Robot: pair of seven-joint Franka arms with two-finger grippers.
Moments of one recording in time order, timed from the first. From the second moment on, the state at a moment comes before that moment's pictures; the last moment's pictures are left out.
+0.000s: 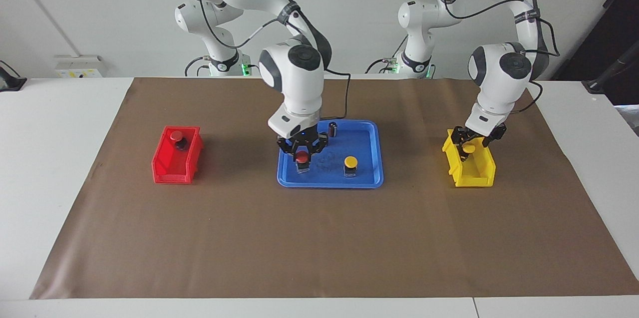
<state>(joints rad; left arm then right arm) 0.04 -0.01 -0.10 -2.26 0.14 2.27 -0.09 0.43 0.25 -0.01 -1.69 -0.11 2.00 0.40</state>
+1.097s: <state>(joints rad) -0.44 0.19 -0.12 -1.89 -0.02 2.17 -0.65 -0.11 -0.05 0.00 -2.16 0.02 2.16 -0.31</state>
